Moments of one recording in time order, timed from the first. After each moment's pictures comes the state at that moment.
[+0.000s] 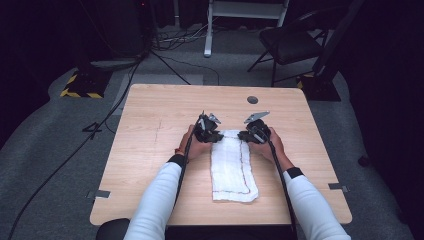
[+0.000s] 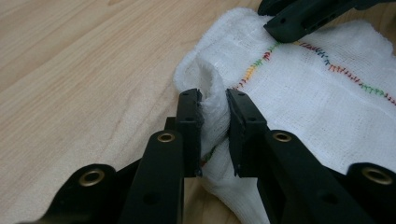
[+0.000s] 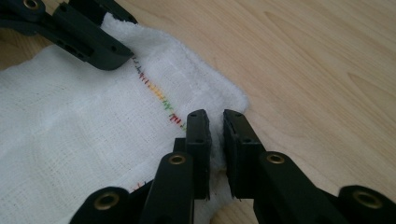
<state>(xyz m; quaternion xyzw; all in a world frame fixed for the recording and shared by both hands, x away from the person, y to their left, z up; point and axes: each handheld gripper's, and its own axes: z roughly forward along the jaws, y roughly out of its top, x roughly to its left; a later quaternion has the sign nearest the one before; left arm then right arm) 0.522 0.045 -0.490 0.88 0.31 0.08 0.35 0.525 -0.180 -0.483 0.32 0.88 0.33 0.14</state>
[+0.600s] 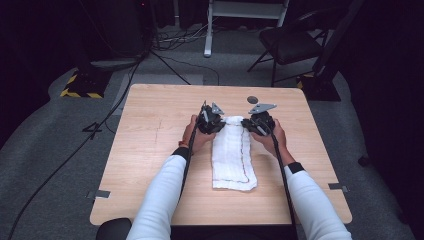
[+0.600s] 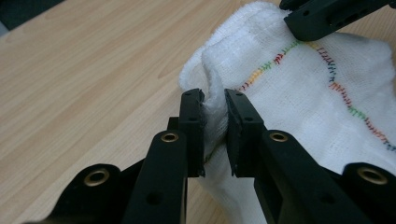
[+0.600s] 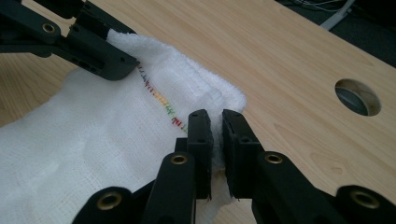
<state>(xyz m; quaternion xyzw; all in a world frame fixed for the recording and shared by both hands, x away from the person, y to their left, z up) 0.532 0.038 -0.458 0.86 0.31 0.16 0.38 0.528 -0.185 -0.447 0.32 0.85 0.36 0.21</state>
